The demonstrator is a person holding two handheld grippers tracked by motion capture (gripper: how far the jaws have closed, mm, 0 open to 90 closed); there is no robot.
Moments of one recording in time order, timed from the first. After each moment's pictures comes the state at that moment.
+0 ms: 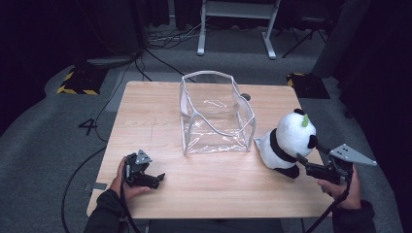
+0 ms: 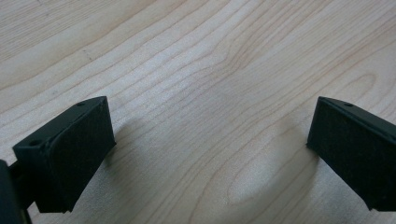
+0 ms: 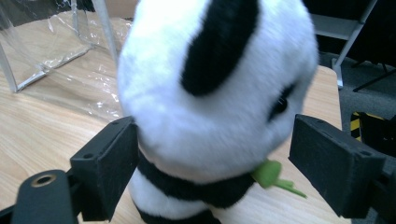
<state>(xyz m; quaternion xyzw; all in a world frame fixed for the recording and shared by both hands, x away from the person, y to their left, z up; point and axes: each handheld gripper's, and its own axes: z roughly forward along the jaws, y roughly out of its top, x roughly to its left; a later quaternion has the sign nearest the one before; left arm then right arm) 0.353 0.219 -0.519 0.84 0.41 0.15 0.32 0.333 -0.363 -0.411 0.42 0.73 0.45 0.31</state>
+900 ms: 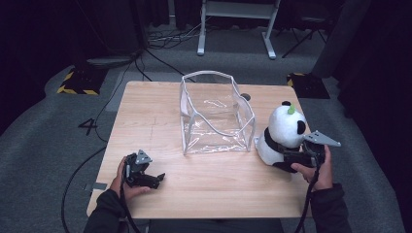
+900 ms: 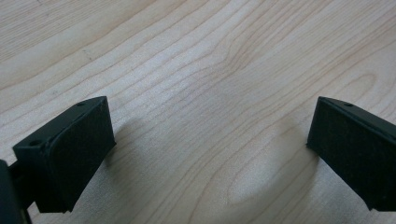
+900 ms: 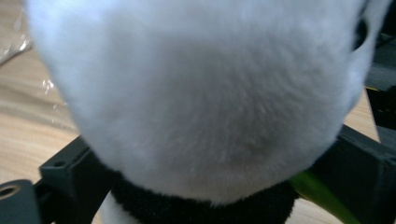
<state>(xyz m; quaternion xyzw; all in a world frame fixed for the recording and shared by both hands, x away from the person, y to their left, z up) 0.353 0.219 -0.519 0.84 0.41 0.15 0.32 0.389 -0.323 -0.436 0.47 0.73 0.40 0.29</state>
